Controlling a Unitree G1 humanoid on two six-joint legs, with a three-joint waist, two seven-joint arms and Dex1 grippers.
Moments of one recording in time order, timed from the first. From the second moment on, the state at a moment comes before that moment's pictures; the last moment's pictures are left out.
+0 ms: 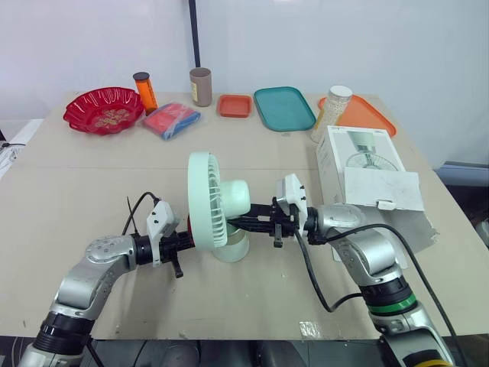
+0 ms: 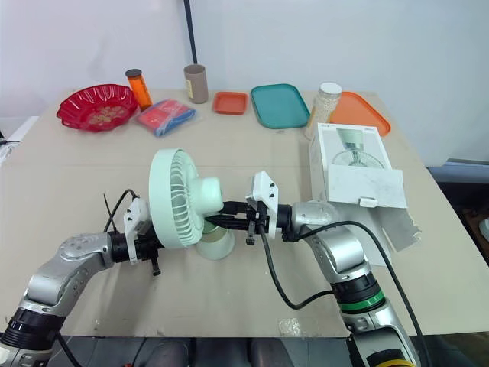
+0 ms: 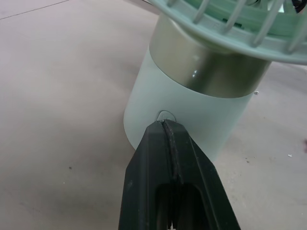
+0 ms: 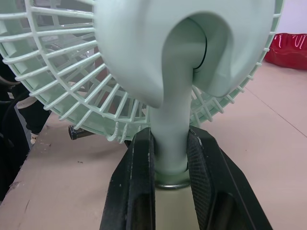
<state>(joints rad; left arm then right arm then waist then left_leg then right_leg) -0.18 0.56 -0.05 -0.17 -0.45 0.42 -0.97 -0.48 -0.43 0.21 -0.16 0.42 0.37 1.06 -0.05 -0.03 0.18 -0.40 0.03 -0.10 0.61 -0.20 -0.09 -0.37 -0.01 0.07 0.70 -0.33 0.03</state>
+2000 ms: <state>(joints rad) 0.14 0.60 0.26 -0.45 -0.57 0.47 -0.72 -0.84 -0.22 0.13 0.48 0.27 0.22 1.00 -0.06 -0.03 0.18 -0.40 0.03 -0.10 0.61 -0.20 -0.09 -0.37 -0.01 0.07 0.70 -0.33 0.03</state>
